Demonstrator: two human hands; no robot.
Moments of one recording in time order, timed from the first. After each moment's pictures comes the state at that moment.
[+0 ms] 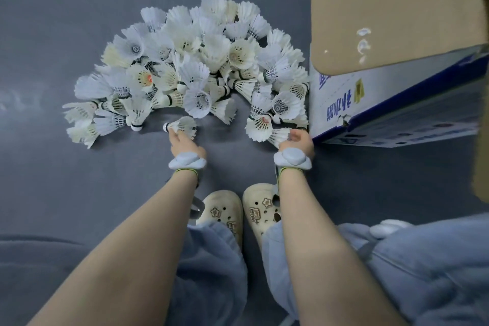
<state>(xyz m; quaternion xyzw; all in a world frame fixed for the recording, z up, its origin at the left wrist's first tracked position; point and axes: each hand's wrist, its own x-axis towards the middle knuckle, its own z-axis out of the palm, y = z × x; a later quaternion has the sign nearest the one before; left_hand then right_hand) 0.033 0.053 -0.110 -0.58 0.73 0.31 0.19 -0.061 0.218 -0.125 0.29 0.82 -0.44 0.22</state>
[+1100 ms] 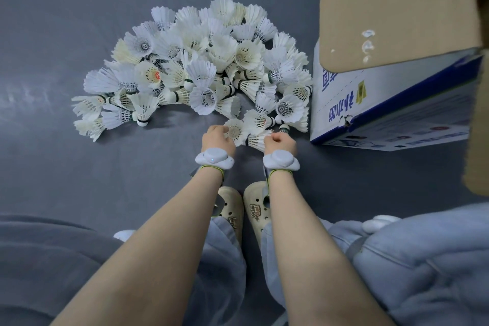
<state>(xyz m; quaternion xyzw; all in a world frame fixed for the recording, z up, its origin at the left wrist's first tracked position) 0.015 0.091 -0.101 -0.43 0.83 0.34 0.14 -0.042 0.196 -0.120 0.20 0.84 -0.43 0.26</state>
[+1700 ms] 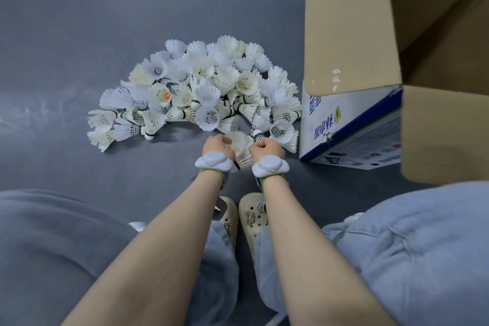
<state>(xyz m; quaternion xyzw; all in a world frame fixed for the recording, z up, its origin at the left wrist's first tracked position) 0.014 0.092 -0.034 -0.45 0.78 0.40 0.17 -0.036 0.183 -0.049 0.06 0.87 -0.38 0.30</state>
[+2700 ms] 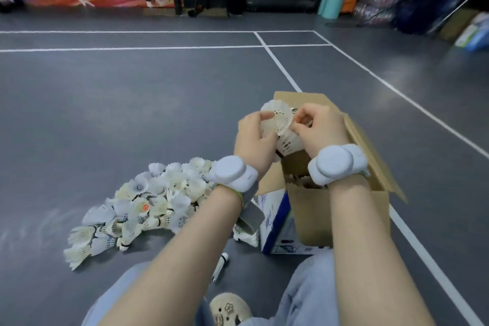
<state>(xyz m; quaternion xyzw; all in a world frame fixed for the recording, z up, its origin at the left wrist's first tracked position) -0.085 0.192 0.235 -0.14 0.77 0.58 -0.21 -0.137 0.297 0.274 -0.20 0.92 -0.34 -0.09</state>
